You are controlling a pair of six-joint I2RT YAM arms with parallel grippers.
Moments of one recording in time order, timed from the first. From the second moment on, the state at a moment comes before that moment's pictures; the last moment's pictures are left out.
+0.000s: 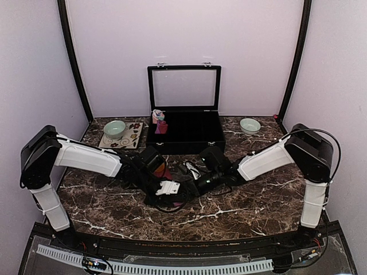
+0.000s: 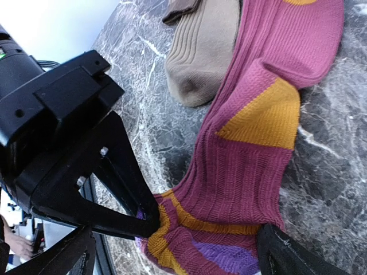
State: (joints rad) left arm -0.88 1.75 0.97 -0.35 0.46 0.83; right arm 0.92 1.95 1.00 0.18 -0.65 0.44
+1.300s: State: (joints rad) left arm -0.77 1.91 1.09 -0.59 0.69 0.79; right arm 1.06 1.16 0.37 0.38 0.06 0.06
